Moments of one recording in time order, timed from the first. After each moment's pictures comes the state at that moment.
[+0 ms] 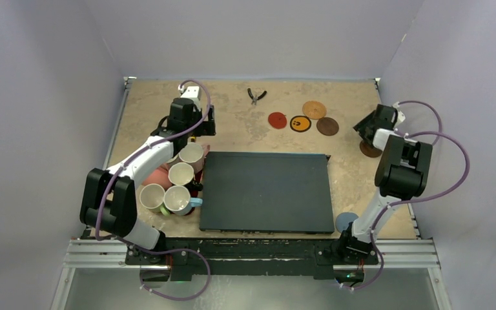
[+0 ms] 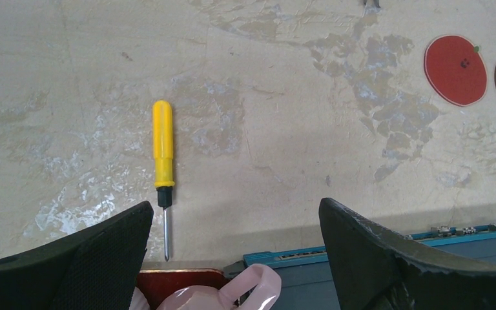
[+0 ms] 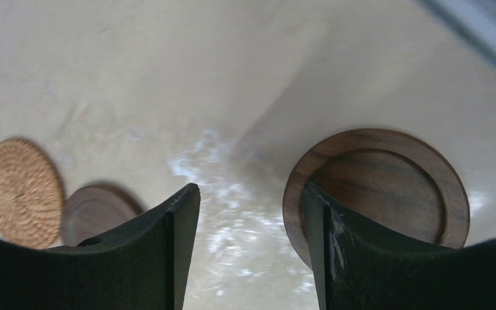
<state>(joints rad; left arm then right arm) -0.31 1.51 1.03 -0.09 -0.10 -0.24 -0.33 1.88 1.10 0.04 0.09 0.59</state>
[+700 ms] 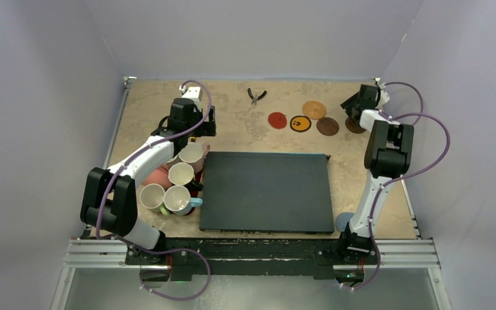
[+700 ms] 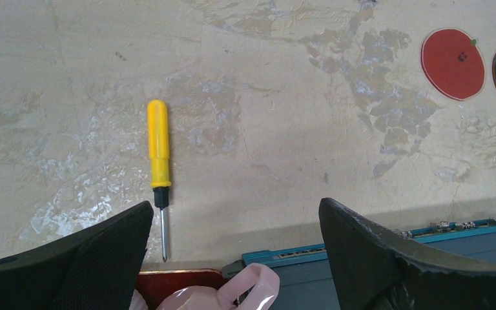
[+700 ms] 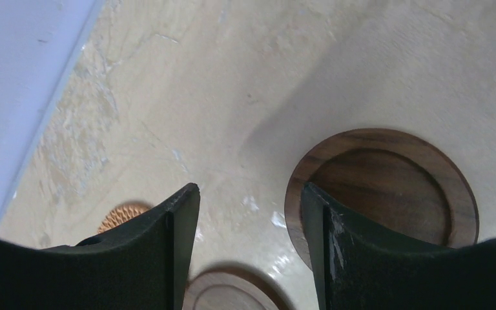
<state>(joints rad) -0.31 1.52 1.03 -0.09 -0.08 -0.22 -0.19 2.15 1.47 0.01 0.11 0.74</state>
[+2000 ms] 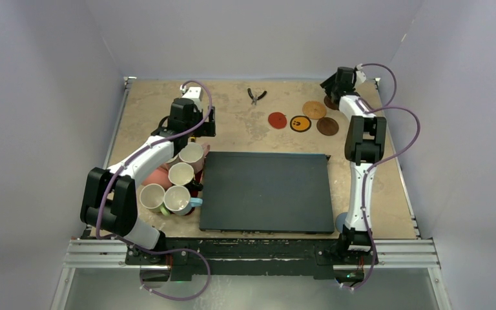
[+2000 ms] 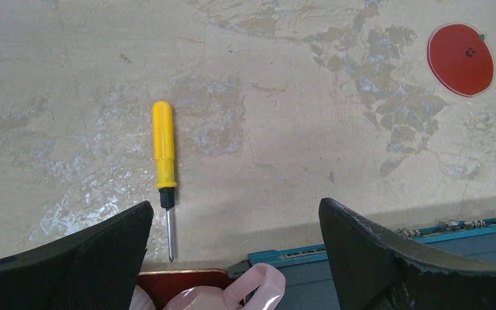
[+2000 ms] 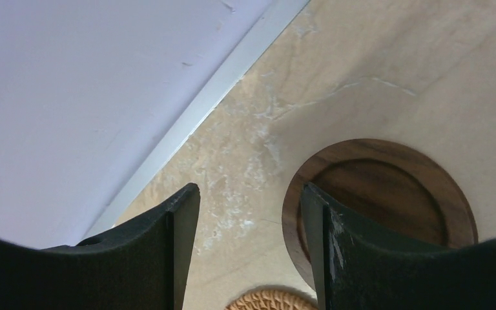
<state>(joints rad) -0.31 1.52 1.03 -0.09 -0.09 -0.20 -0.05 2.52 2.04 -0.05 0.13 0.82</state>
